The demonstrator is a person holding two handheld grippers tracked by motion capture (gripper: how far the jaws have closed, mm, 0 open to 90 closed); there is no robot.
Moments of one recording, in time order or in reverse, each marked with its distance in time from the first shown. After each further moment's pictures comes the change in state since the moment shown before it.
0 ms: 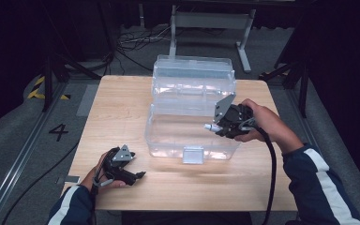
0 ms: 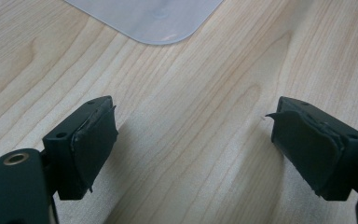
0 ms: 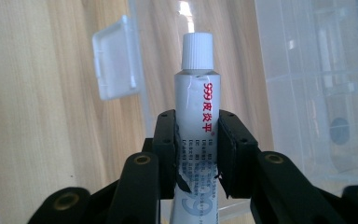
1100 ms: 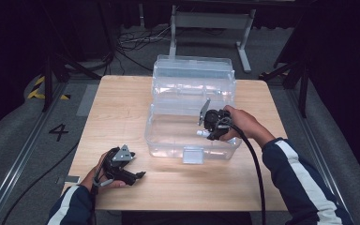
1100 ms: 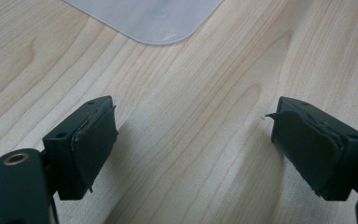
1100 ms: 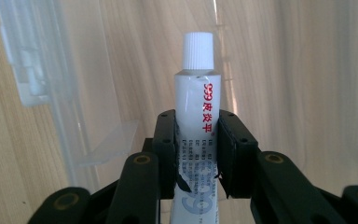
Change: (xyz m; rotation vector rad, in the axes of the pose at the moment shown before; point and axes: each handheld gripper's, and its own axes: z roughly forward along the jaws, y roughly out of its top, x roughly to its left) left arm 0.000 0.000 0.000 -0.001 -0.001 0.000; right arm -0.027 -0.002 0.100 0.156 0.126 0.032
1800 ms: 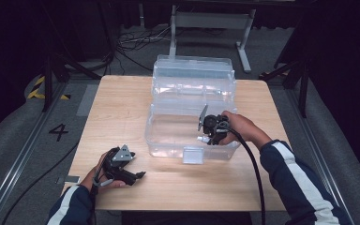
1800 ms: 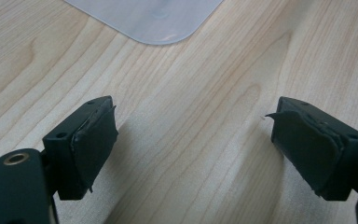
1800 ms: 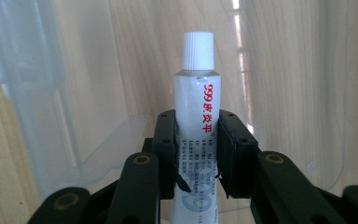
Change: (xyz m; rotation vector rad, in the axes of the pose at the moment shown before) left arm 0.000 0.000 0.000 0.000 0.000 0.001; right arm 0.002 -0.004 0.022 0.036 0.054 -0.009
